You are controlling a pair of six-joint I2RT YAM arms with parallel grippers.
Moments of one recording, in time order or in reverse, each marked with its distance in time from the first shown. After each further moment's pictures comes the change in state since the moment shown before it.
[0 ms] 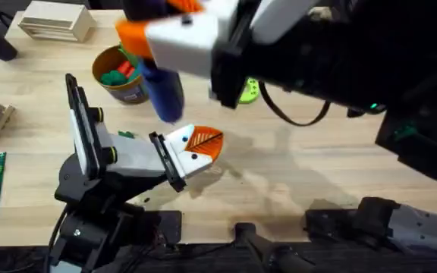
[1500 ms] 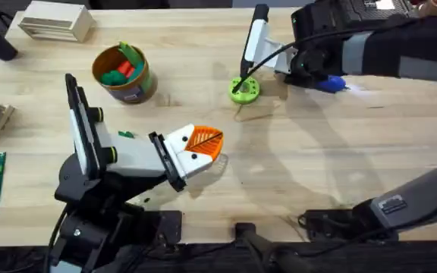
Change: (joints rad) left arm 0.000 0.000 0.000 0.000 -0.003 0.000; right arm -0.673 0.655 0.000 -0.335 0.503 -1.114
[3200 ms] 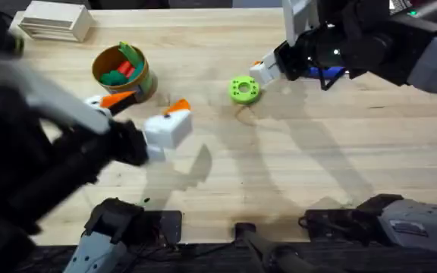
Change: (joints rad) left arm 0.000 0.391 0.723 -0.778 -0.657 -0.165; right arm 0.138 -0.388 0.021 -0.230 -0.244 0.832
